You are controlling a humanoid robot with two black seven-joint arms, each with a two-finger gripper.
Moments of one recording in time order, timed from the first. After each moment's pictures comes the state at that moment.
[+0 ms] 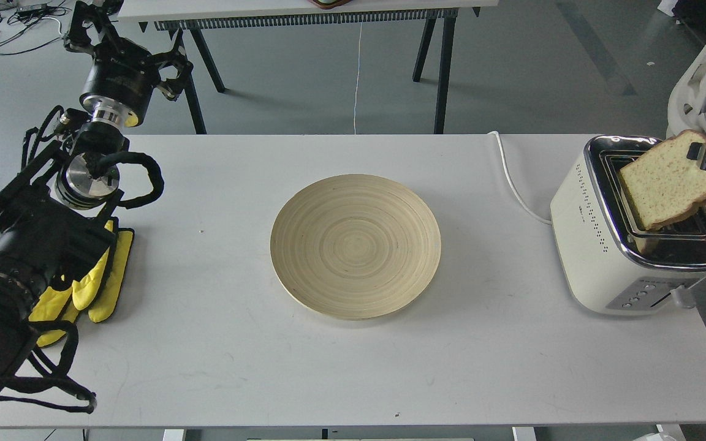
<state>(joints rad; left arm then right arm) -0.90 0.22 -0.96 -0.46 -0.07 -0.49 -0.28 1.64 -1.33 -0.46 1.61 -1.12 0.20 -0.13</state>
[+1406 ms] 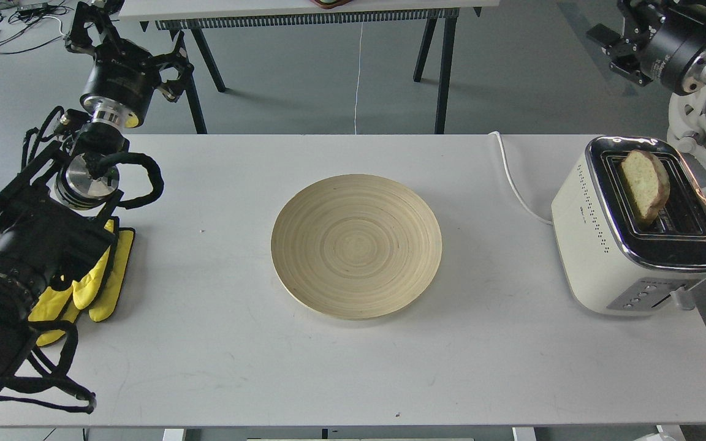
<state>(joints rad) -0.90 0.22 -0.96 -0.46 -0.06 -0.49 -0.27 1.35 -0.82 -0.04 1.13 -0.12 0.04 0.29</state>
